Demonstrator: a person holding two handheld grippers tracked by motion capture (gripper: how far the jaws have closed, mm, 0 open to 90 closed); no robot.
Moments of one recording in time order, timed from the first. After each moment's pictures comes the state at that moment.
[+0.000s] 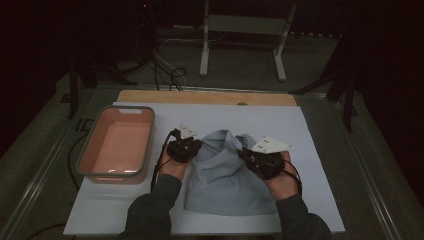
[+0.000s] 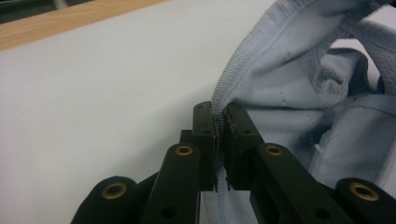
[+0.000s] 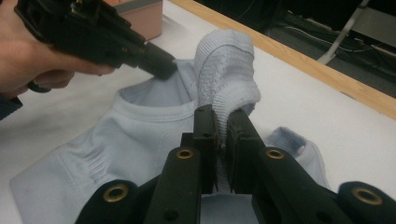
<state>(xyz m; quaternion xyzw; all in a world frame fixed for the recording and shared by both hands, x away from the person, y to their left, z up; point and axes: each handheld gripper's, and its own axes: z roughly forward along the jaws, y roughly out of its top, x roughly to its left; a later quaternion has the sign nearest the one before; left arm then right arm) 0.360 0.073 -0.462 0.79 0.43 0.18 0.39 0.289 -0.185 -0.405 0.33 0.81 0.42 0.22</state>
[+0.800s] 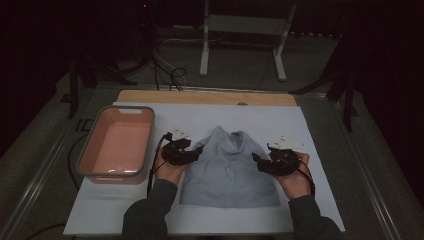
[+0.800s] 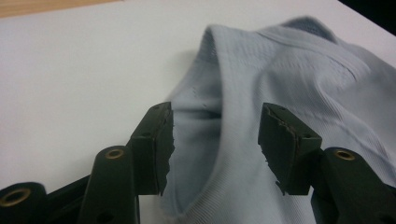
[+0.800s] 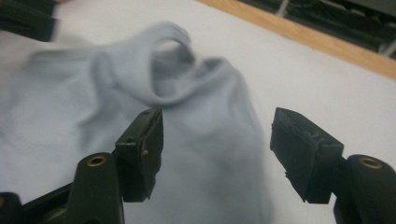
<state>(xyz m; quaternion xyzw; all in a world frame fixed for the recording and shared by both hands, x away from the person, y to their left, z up) 0.347 0.084 -0.472 0.78 0.45 0.14 0.42 0.307 -0.238 -0.435 0.44 0.79 0.36 0.24</state>
